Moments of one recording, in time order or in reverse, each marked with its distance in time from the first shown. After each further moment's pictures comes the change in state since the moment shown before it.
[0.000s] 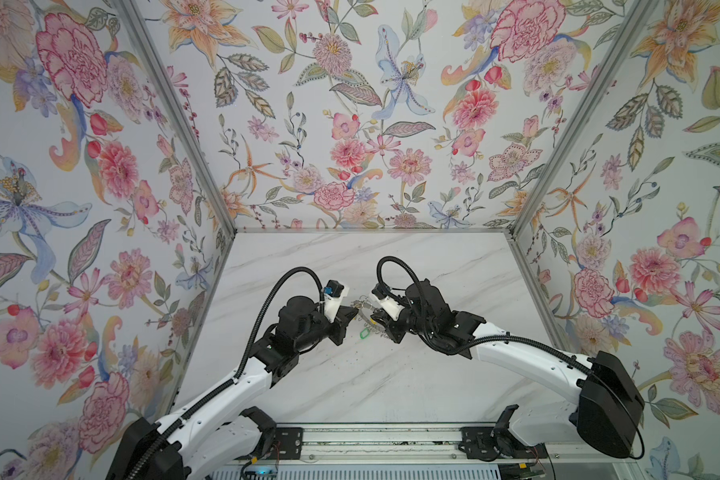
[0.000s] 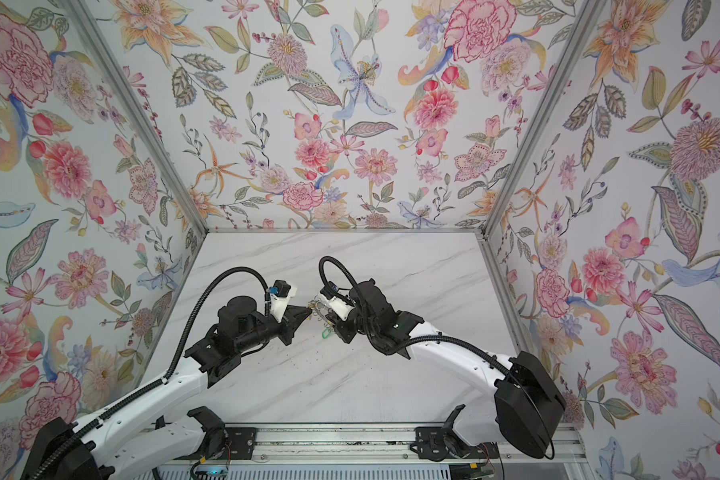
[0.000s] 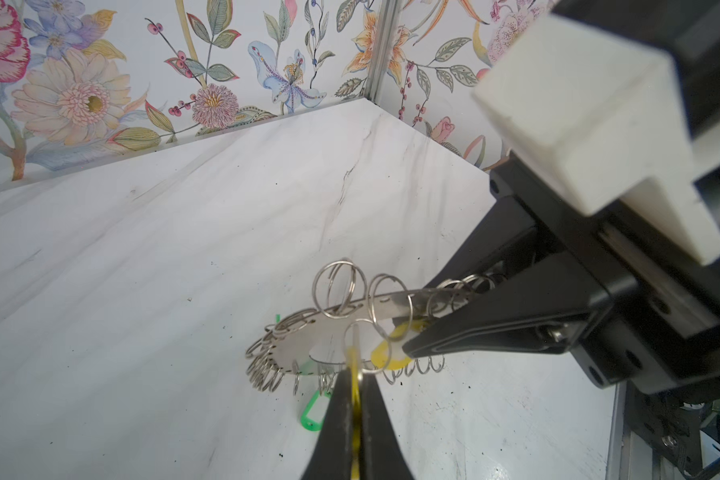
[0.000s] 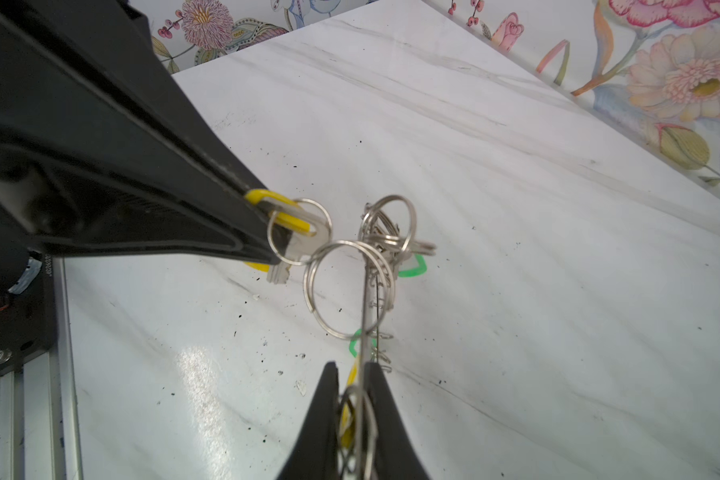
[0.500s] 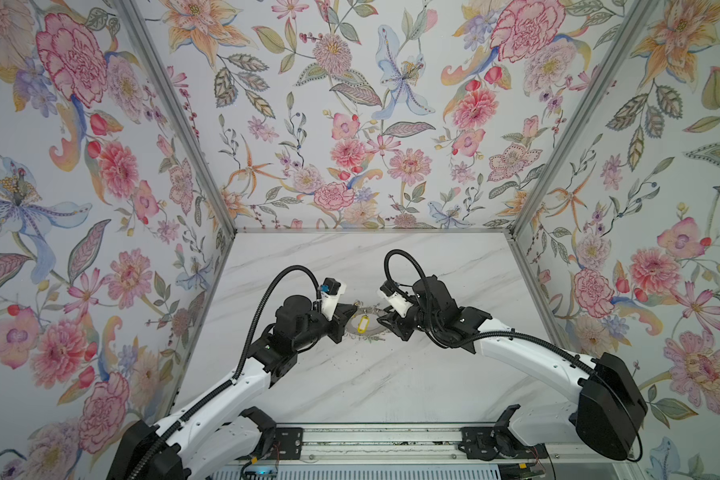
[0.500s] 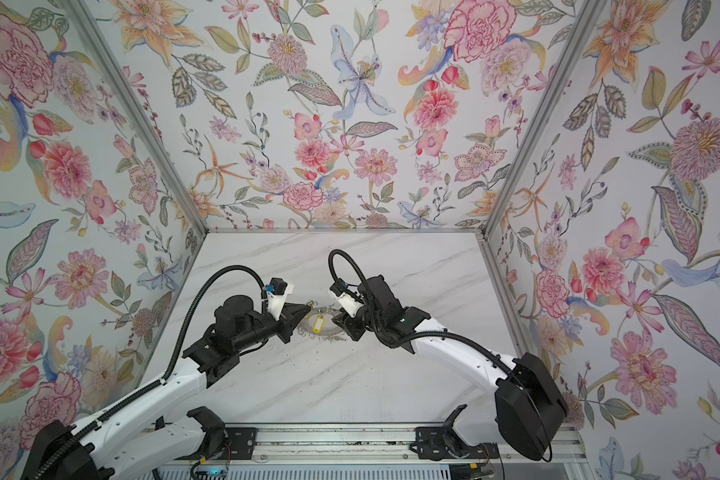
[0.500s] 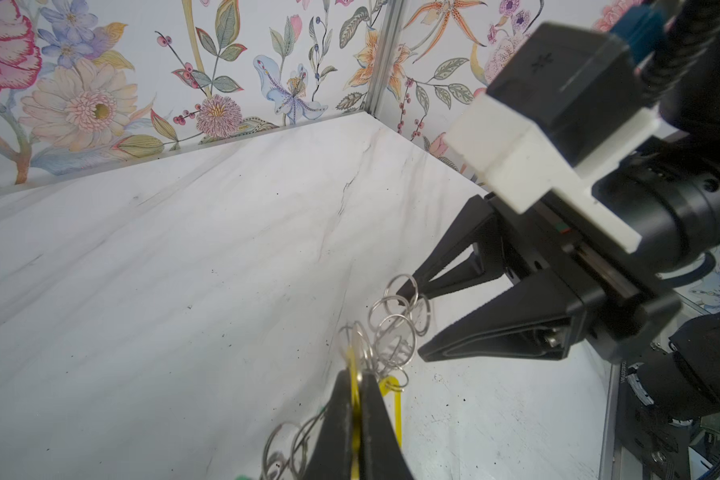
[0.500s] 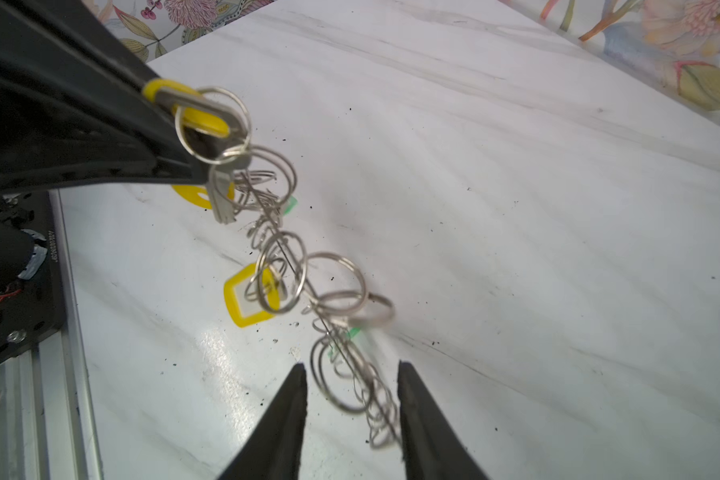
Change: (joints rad) left arm 0.013 -0.009 0.000 0.019 0.015 -0.029; right arm -0.100 -0.002 0.011 -0.105 -0.153 0.029
